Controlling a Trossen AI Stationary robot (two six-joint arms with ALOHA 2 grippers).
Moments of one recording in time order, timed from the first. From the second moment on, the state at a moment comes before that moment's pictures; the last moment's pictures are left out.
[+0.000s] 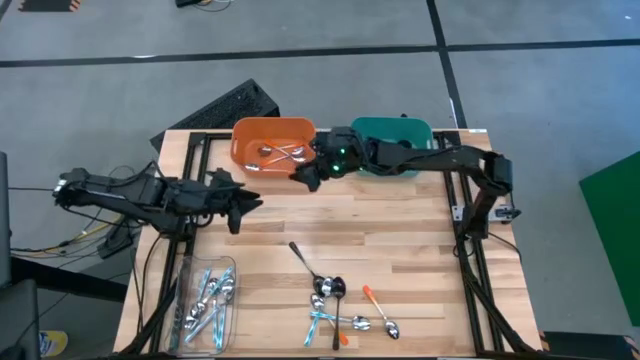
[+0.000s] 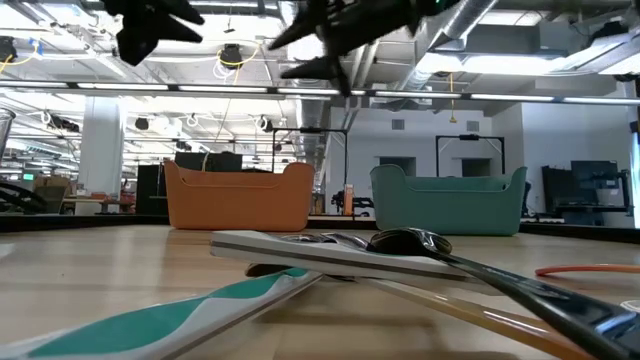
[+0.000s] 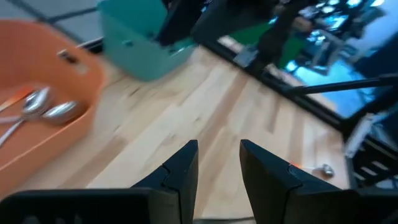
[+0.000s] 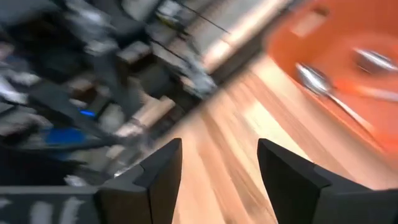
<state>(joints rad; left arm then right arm) -0.15 0.74 0.75 -0.44 -0.39 -0.61 -0.22 1.77 1.47 -0.07 -0.20 0.63</state>
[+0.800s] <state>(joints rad) -0.14 1.00 0.73 -0.13 -0.42 -0.50 0.19 1.58 1.47 -1.01 0.25 0.98</state>
